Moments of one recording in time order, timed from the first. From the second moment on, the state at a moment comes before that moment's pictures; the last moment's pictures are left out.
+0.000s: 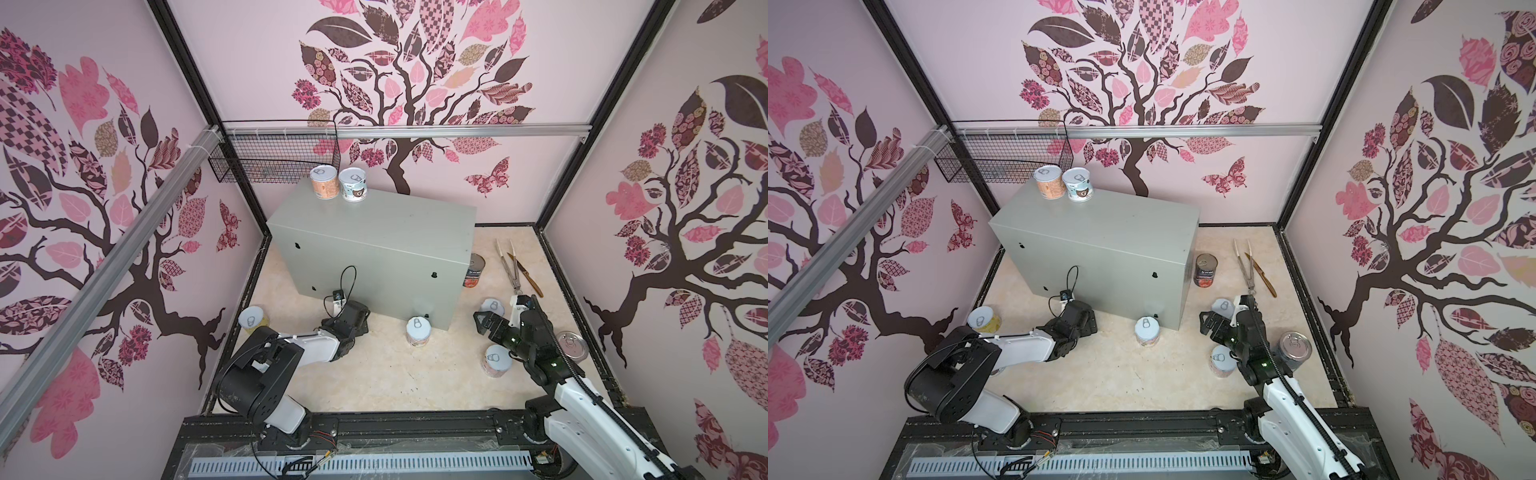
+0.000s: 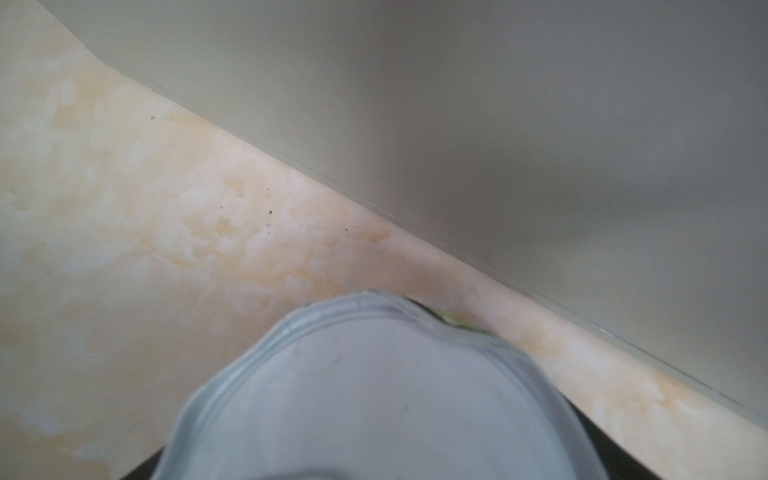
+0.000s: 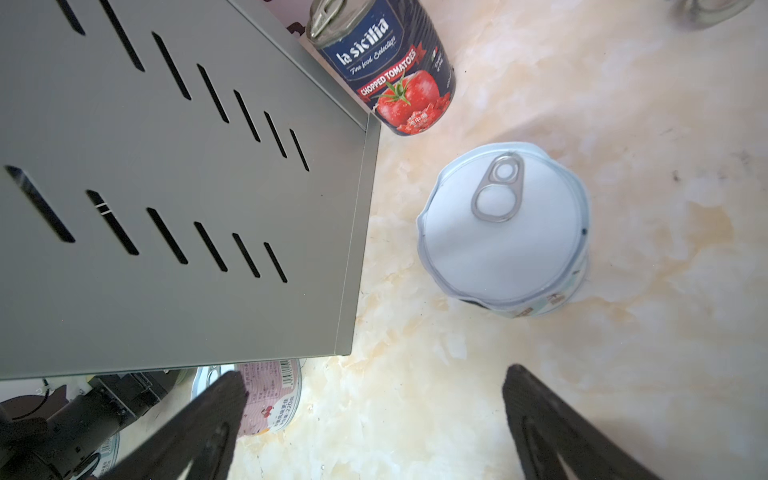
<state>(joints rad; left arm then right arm) -0.53 1.54 0.52 0.10 -0.49 -0.58 0.23 0.72 0.30 -0.13 -0.15 0.70</state>
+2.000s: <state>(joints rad) -0.60 0.78 1.05 -0.84 -0.43 -0.33 0.23 0.56 0.46 -0.13 -0.26 0.76</state>
